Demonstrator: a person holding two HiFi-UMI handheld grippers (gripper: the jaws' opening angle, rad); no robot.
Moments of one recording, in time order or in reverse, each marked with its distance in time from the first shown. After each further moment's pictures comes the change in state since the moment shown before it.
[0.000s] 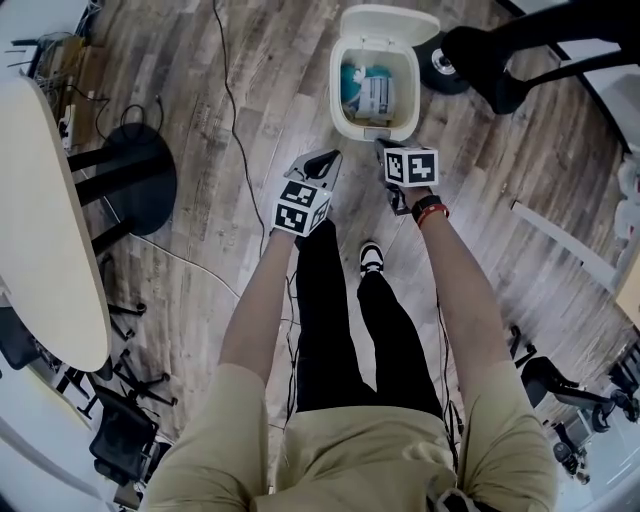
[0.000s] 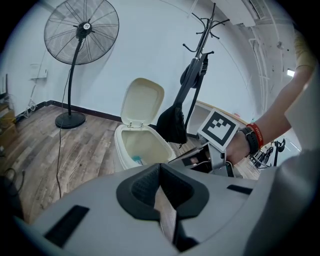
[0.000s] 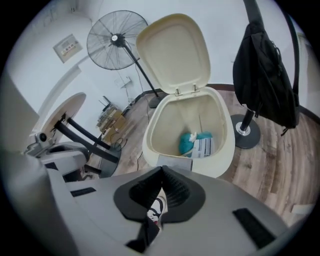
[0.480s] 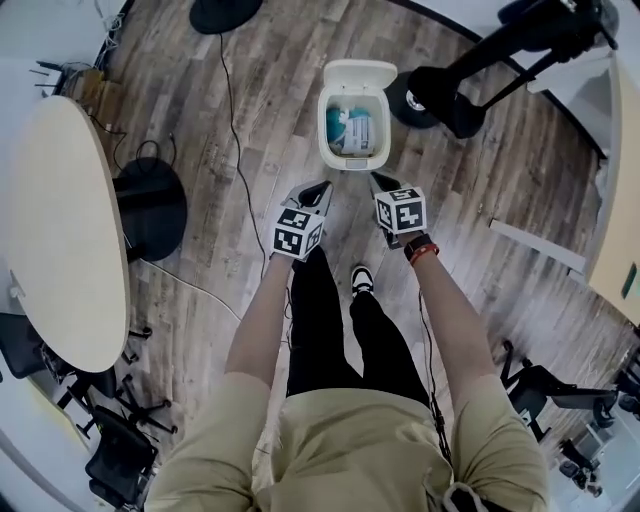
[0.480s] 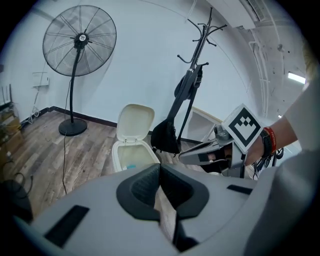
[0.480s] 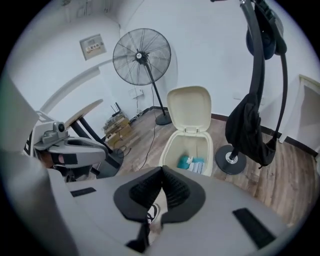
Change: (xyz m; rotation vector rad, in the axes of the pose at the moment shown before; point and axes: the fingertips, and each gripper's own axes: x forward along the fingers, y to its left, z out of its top) left arm -0.080 -0.063 0.087 -0.012 -0.021 0.018; right arm -0.161 0.059 0.046 -0.163 -0.165 -0.023
